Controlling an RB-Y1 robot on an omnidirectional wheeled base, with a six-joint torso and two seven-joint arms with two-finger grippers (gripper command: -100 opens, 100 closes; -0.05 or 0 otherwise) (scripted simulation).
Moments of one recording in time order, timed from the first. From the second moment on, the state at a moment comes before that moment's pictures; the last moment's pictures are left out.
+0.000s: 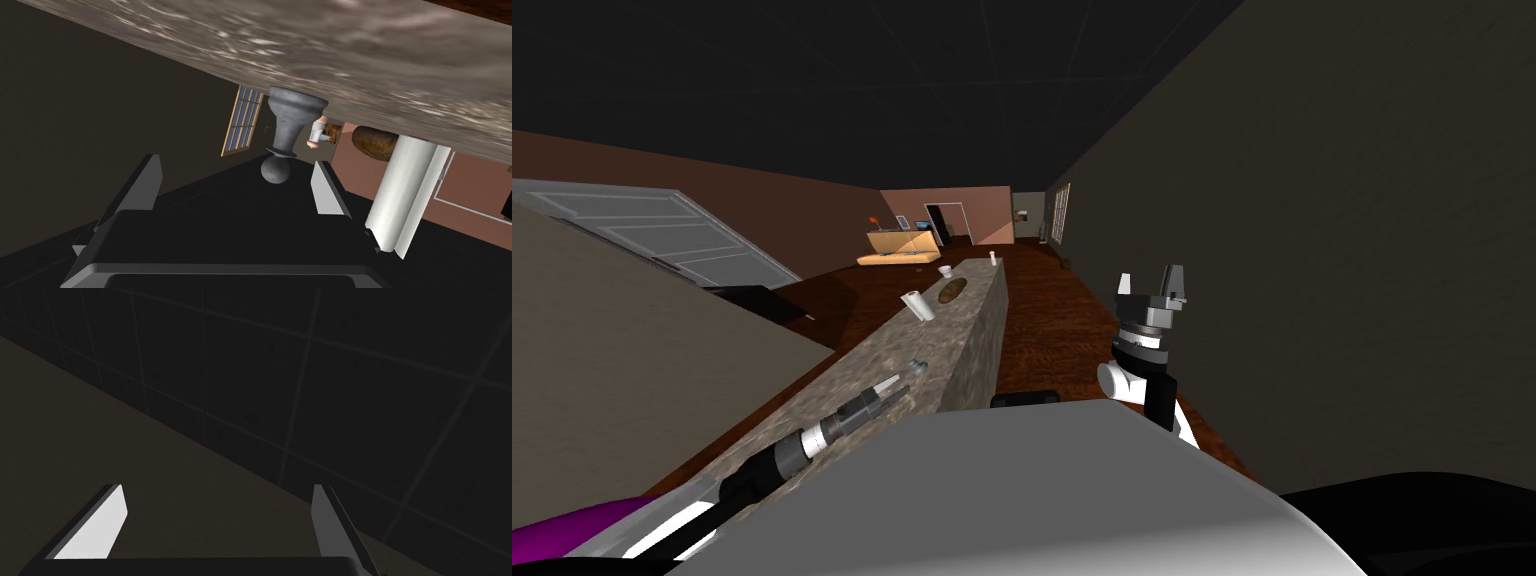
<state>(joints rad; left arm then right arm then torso) 0.63 0.94 0.13 -1.25 -0.48 -1.06 -0.26 0.48 0.03 -0.07 -2.34 -0.10 -0.62 -0.02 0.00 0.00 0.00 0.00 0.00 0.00</state>
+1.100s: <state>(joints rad) 0.63 0.98 0.13 -1.21 -0.50 -1.09 -0.29 0.48 0.03 -0.07 -2.34 -0.10 -0.62 -0.02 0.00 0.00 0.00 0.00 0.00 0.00</state>
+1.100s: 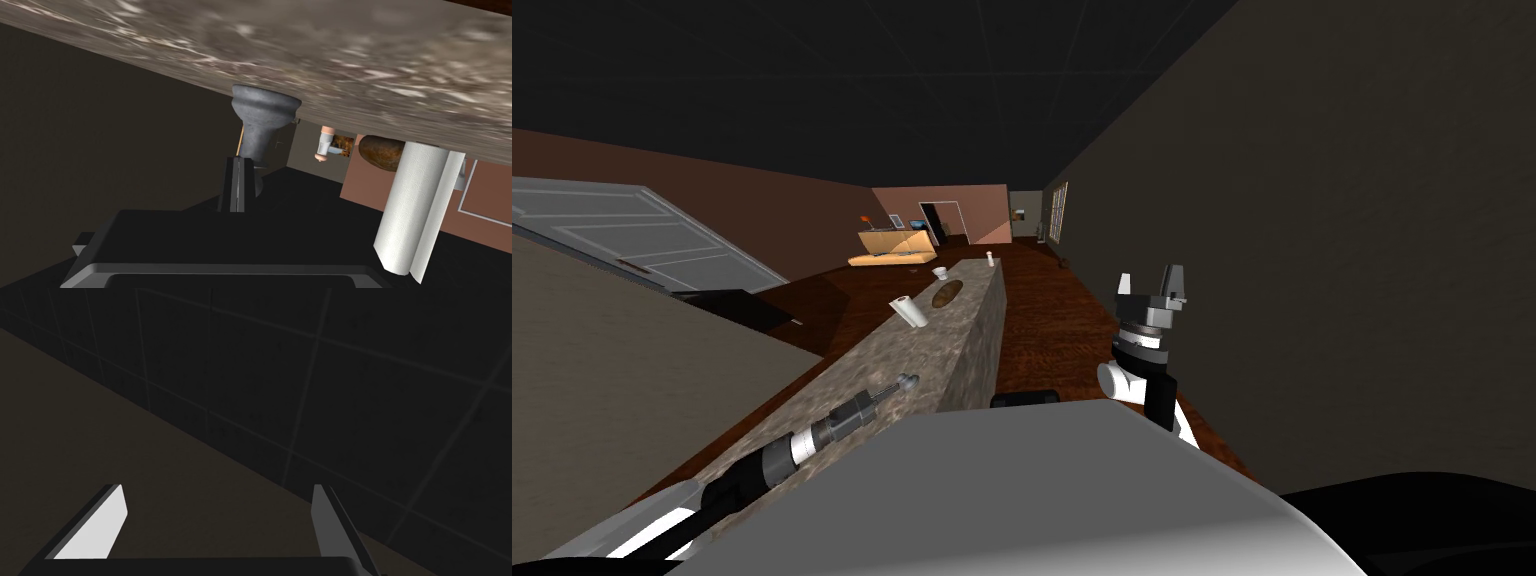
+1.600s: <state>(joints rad) 0.65 1.07 0.09 -1.22 -0.52 -1.03 -0.30 0.48 0.03 -0.06 -2.34 -0.10 -0.62 -0.02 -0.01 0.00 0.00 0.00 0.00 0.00</state>
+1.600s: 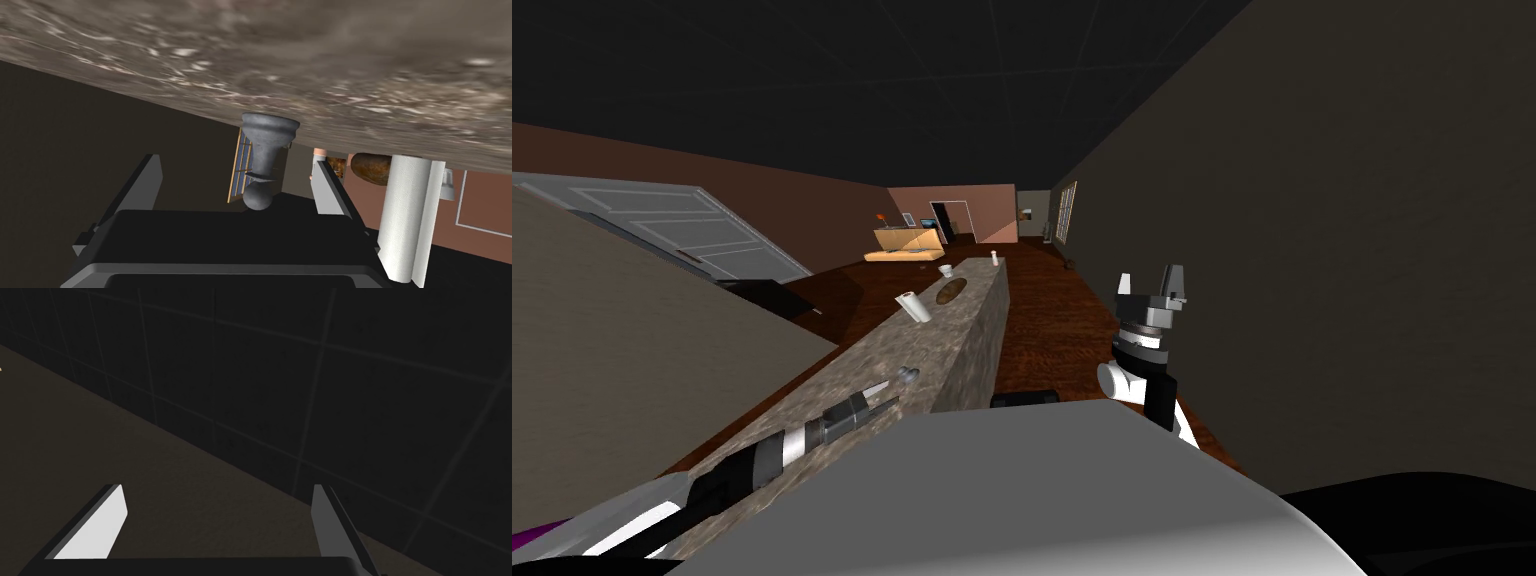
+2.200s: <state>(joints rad) 0.74 1.20 0.11 -1.22 -0.60 -1.02 -0.30 0.48 0.03 -0.06 -2.34 -0.10 -0.62 -0.02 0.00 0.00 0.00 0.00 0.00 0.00</state>
